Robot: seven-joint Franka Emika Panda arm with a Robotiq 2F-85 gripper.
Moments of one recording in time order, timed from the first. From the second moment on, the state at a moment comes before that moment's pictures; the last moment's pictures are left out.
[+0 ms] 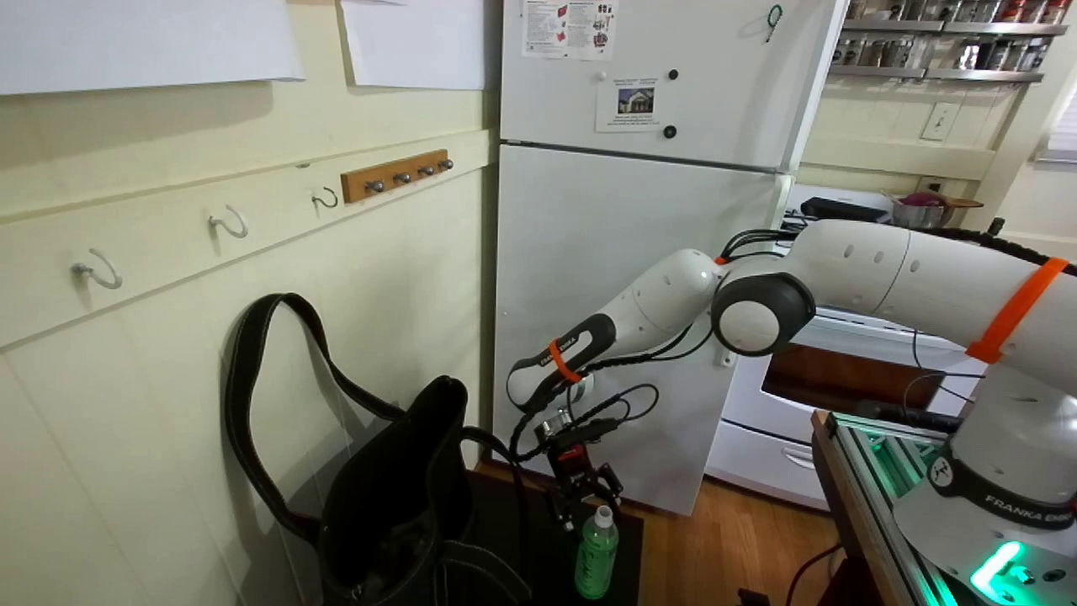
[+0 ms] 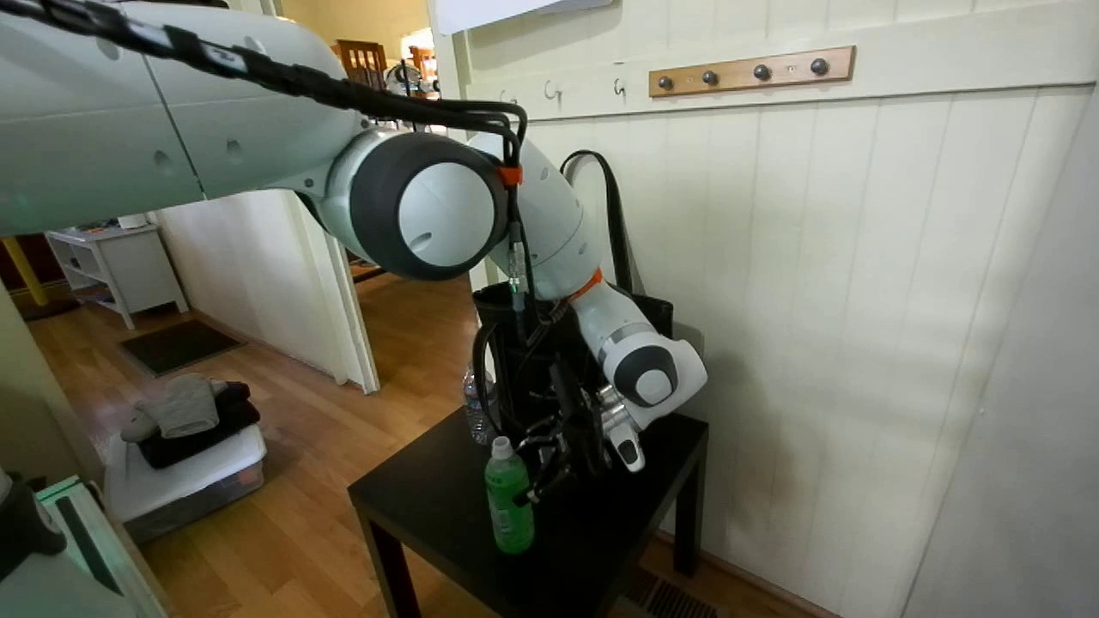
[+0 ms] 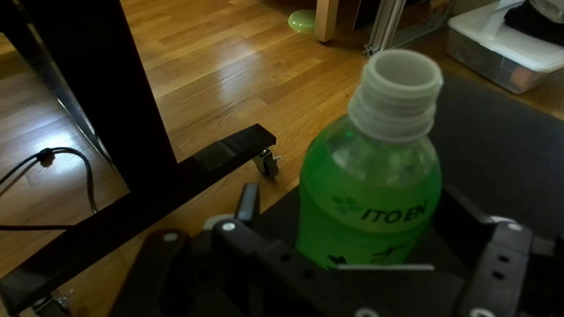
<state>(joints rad) -0.28 1.49 0.01 -1.02 0.41 1.54 0.27</state>
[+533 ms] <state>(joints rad) -0.24 1.49 0.00 -1.03 0.40 1.62 0.28</state>
